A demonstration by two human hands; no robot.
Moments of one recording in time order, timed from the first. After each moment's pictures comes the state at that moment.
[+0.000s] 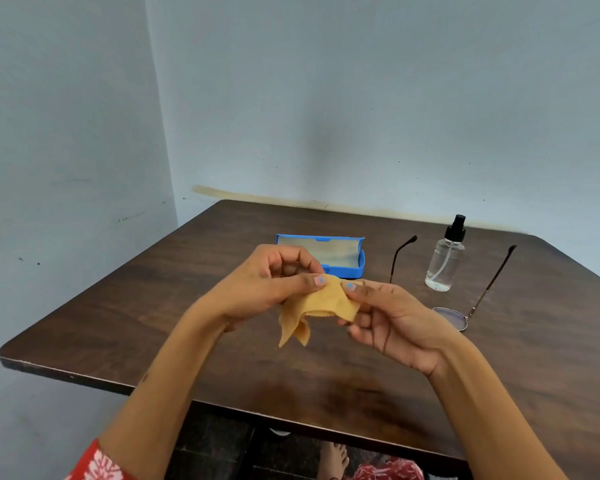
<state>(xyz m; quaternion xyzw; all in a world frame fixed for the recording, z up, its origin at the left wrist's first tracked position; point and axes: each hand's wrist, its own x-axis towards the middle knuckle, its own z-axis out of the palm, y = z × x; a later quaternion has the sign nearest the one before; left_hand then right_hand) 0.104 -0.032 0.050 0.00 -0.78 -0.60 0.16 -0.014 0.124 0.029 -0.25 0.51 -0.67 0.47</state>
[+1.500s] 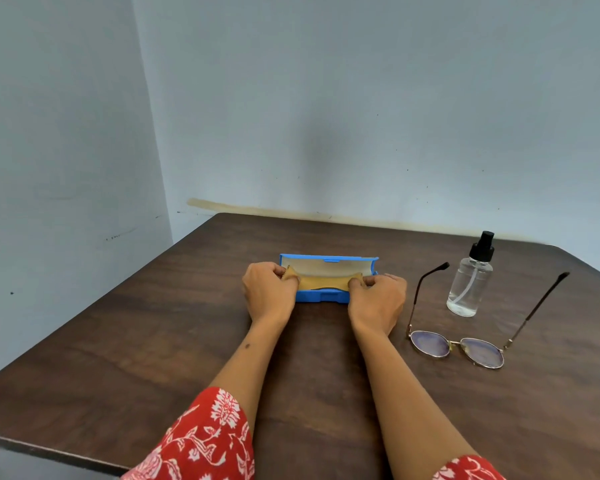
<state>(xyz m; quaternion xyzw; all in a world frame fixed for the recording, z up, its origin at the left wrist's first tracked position) -0.015 -0.098 -0.012 0.41 -0.74 -0.37 0.39 -0.093 0.005 -0.021 -0.07 0.82 -0.55 -0.12</state>
